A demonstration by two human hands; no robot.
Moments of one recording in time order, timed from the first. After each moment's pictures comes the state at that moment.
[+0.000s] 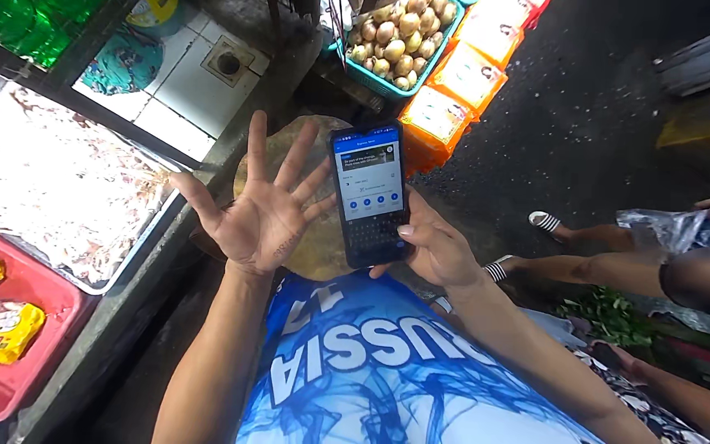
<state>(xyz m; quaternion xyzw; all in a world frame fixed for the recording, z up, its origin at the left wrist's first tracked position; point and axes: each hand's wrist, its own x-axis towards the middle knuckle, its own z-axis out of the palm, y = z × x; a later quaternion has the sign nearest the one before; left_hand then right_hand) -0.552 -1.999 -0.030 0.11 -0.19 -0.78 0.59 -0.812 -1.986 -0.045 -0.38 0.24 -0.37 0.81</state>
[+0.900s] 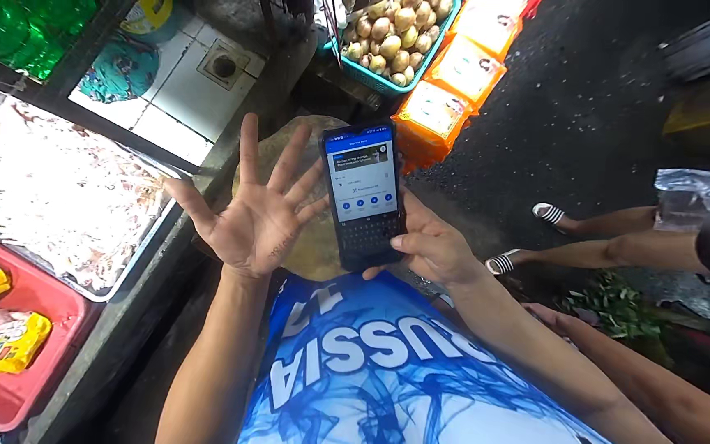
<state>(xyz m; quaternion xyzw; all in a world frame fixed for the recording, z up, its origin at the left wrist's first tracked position) -0.549 -1.999 -0.028 0.12 -0.20 -0.78 0.58 -0.813 -1.986 -0.047 -0.36 0.21 -0.35 0.84</state>
